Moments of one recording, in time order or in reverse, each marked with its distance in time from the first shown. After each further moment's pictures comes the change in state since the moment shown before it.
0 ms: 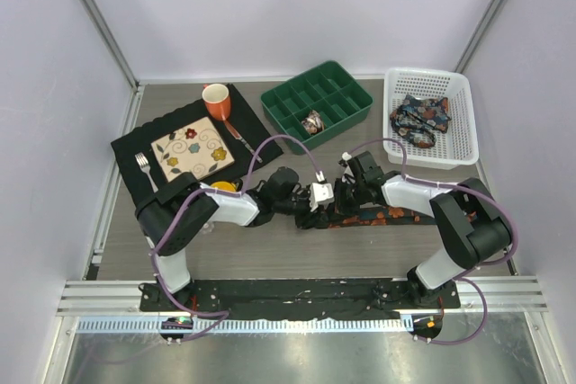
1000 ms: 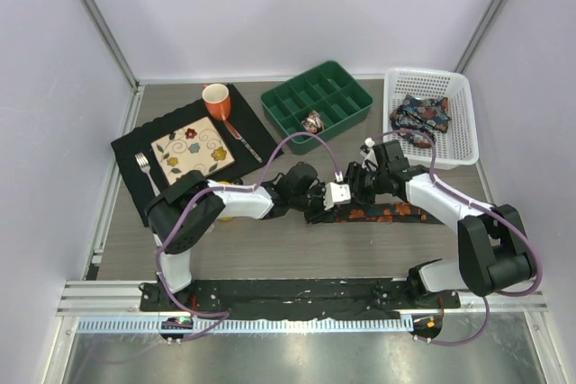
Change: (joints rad) left arm -0.045 0.055 0.203 -0.282 -0.118 0.130; right arm -0.176 -0.208 0.027 -0.149 -0.077 -0.013
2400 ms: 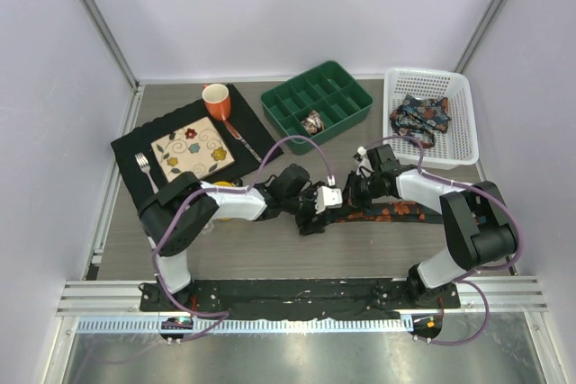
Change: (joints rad) left arm 0.024 -0.038 -0.043 -0.049 0.037 0.032; right arm 0.001 0.174 -0.005 0.045 -0.050 -0.067
